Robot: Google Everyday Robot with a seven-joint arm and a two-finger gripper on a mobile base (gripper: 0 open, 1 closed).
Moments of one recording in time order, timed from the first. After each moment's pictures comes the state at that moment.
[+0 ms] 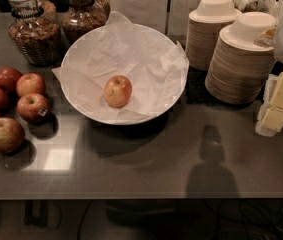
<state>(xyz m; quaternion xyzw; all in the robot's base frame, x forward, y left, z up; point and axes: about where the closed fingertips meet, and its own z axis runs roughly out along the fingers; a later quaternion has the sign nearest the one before) 0.438 -0.217 0.976 -0.60 0.78 -0.03 0.16</state>
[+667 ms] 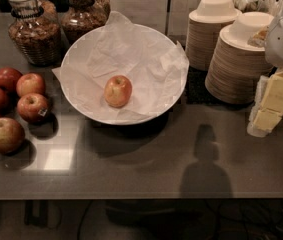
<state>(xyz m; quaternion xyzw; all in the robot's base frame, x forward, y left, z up) 0.442 -0.205 0.973 -0.61 0.78 -0.04 0.17</state>
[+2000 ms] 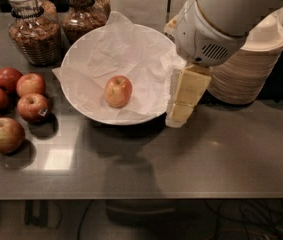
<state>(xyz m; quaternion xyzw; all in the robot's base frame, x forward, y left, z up) 0.462 -0.061 0.984 -0.69 0.68 -0.01 0.25</state>
